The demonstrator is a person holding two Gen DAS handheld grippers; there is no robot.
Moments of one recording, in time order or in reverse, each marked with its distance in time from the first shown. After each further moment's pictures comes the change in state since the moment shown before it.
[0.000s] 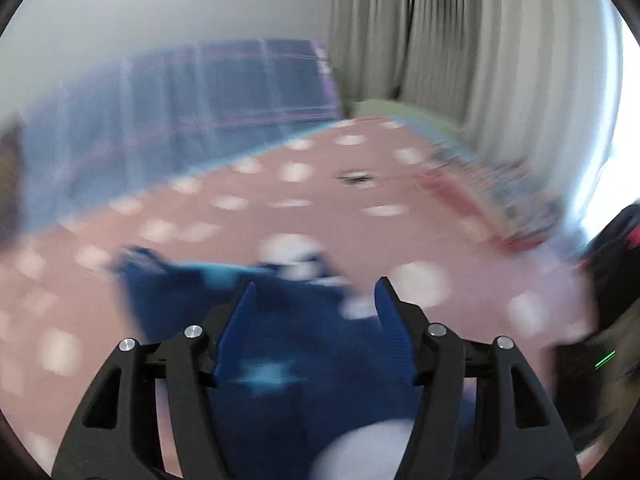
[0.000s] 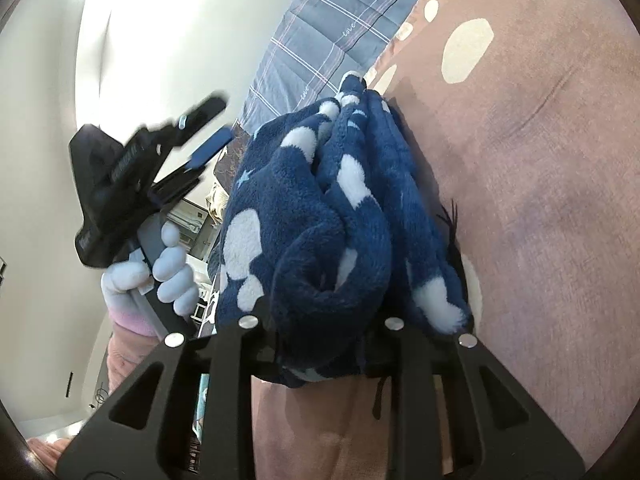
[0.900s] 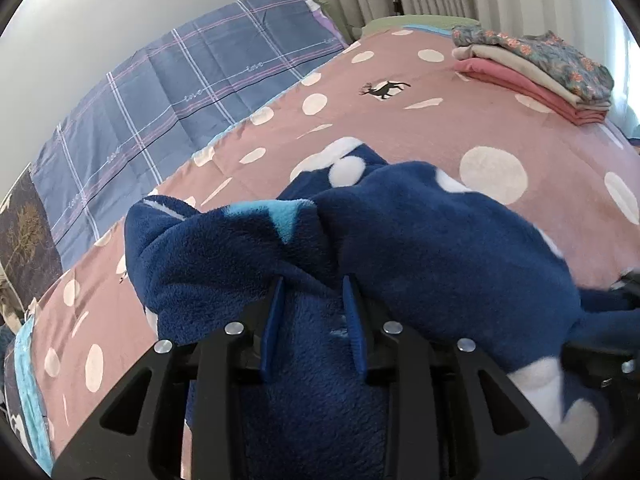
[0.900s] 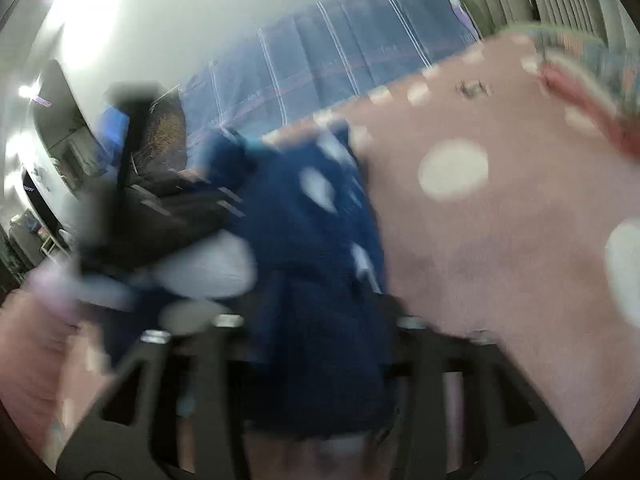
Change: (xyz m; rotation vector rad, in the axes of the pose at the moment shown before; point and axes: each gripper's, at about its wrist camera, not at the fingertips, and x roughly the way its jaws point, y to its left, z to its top) left arm 0.082 -0.027 -0.047 0.232 0.180 0.135; right arm 0.019 0.020 0.024 -0.261 -0.046 -0.394
